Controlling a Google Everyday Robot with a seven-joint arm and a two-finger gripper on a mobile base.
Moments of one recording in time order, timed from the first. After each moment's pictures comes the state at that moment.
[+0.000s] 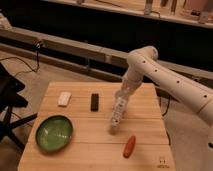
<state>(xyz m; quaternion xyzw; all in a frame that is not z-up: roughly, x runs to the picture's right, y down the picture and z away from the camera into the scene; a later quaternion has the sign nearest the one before) 0.133 0.020 0.788 -0.21 -0.20 -0.48 0.83</state>
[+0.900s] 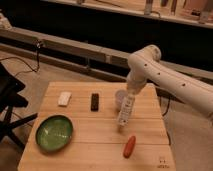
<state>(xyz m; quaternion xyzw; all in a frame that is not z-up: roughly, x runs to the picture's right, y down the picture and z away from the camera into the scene) 0.195 0.012 0.769 -0.20 -0.11 -0.51 0.83</state>
